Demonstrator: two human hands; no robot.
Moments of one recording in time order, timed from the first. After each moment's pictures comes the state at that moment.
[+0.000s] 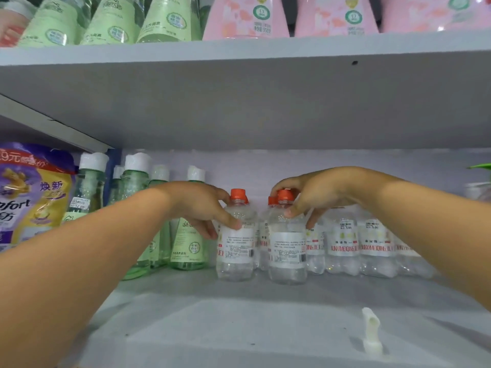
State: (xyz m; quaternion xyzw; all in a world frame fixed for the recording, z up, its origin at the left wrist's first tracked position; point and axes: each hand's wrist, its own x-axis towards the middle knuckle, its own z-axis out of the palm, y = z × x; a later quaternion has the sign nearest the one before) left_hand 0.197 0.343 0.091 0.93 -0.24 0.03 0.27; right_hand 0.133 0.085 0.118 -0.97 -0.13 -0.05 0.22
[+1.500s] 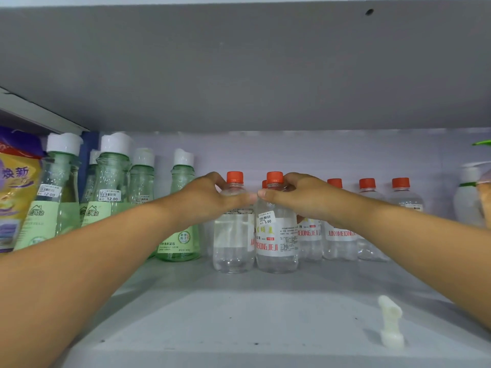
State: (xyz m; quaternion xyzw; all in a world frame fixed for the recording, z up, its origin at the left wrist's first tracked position) left_hand 0.206 0.319 0.050 0.87 -0.24 0.22 0.37; right_hand 0.159 0.093 0.056 -0.91 -0.10 -0.26 0.32
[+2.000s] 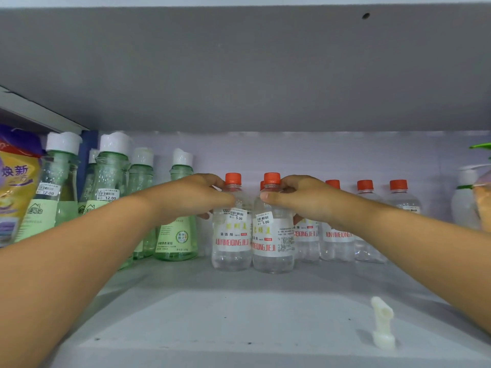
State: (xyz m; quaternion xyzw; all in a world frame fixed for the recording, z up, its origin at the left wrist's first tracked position) left_hand 0.205 0.333 0.061 0.87 -0.27 0.17 0.37; right_hand 0.157 0.086 0.055 -0.89 -0.13 -0.25 0.35
